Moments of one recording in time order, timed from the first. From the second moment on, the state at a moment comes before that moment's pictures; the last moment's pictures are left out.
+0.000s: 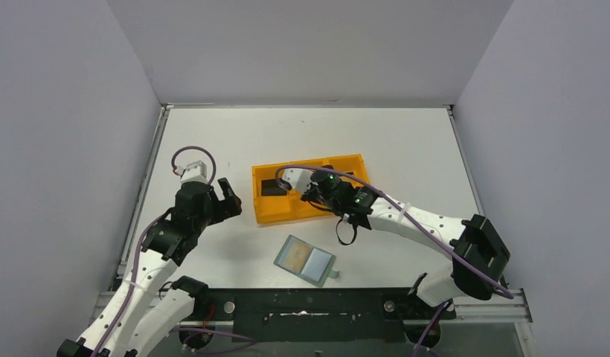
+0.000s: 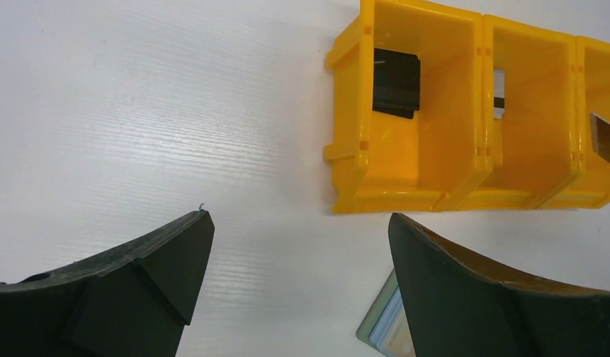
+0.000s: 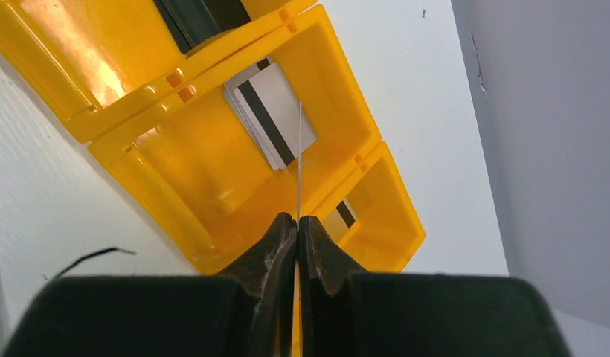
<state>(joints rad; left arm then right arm) -0.38 0.75 0.69 -0.59 -0.22 -0.59 0.92 1.43 1.01 -0.20 0.31 -0.54</state>
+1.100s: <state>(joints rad) -0.37 0.66 0.68 -0.59 -0.31 -0.61 0.77 1.89 1.26 -0.17 0.22 -0.86</state>
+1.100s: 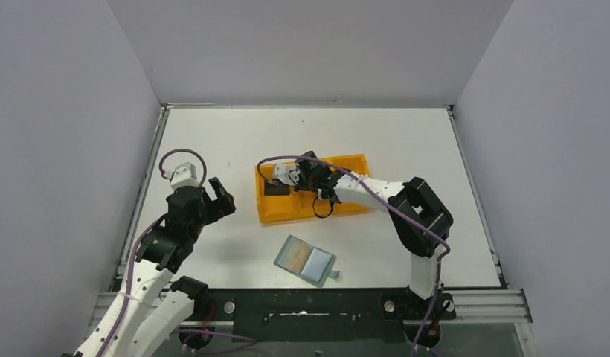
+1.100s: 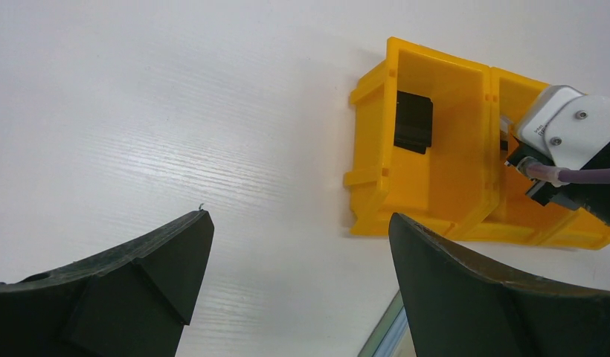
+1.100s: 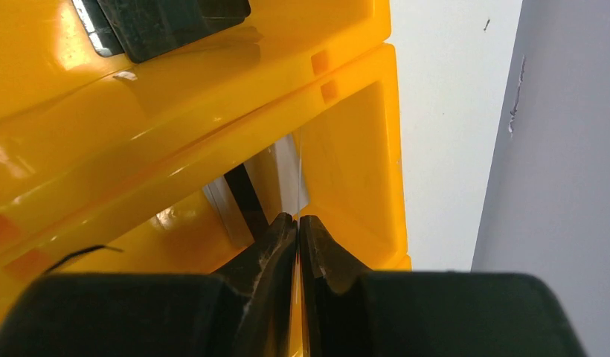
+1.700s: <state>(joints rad) -0.37 0.66 0.68 -0.59 -0.31 -0.61 0.75 1.93 1.26 -0.14 0.19 -0.92</state>
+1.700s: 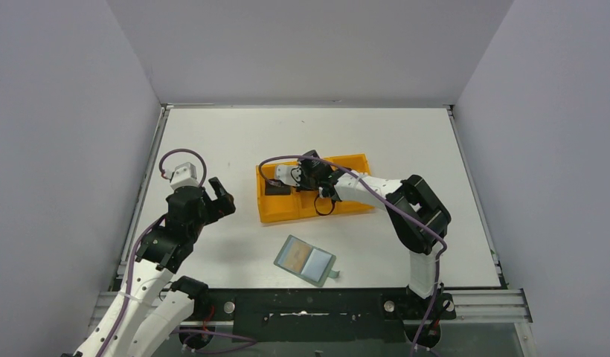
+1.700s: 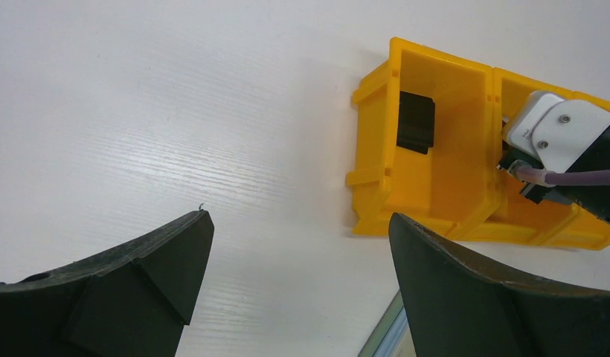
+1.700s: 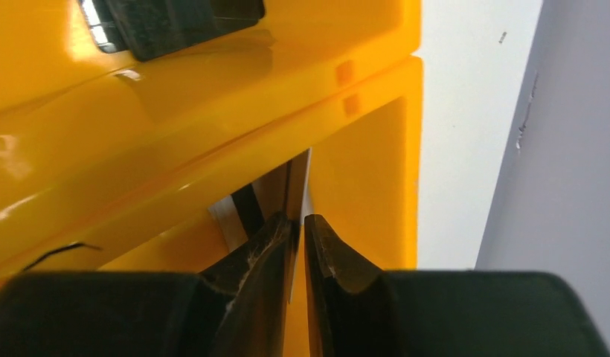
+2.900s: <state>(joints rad) -0.37 0.66 0.67 -0.59 -0.31 -0.61 0.70 1.92 1.15 -0.02 0.06 -1.06</state>
